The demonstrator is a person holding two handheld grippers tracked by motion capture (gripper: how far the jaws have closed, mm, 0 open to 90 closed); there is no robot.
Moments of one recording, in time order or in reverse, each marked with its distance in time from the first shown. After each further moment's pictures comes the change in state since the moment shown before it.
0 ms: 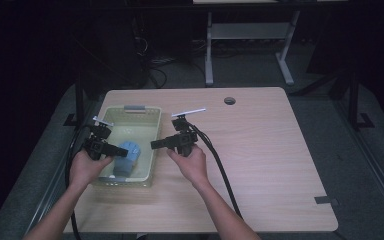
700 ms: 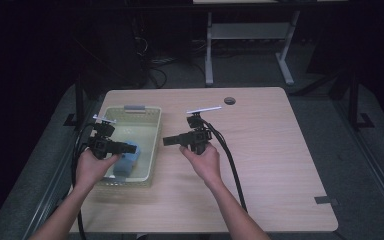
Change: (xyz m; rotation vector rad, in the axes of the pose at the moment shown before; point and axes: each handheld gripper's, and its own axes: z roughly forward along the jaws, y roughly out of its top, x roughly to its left) left arm -0.020 0.005 -0.005 -0.103 -0.073 0.006; right arm -0.014 -0.003 -0.036 -0.038 -0.025 0.012
